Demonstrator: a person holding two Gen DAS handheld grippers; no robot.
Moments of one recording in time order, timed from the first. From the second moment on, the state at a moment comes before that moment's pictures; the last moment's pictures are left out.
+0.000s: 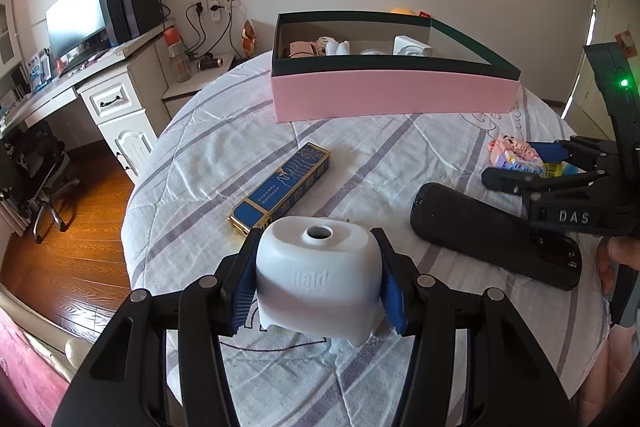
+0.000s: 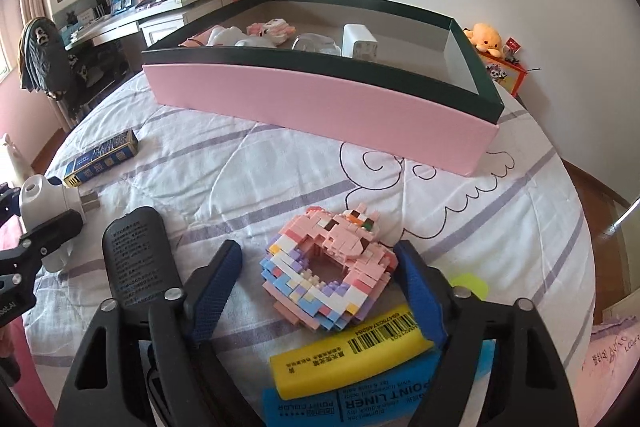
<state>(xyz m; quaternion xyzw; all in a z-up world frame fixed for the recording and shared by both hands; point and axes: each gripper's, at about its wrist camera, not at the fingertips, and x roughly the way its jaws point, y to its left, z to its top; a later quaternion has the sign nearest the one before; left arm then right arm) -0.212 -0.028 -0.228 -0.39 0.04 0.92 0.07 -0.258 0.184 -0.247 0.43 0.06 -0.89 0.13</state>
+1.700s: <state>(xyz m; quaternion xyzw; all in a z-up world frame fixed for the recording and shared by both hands) -0.206 -0.017 -0.222 -0.38 0.01 0.92 0.11 -0.242 0.214 -0.212 0.40 0.02 -0.90 0.15</state>
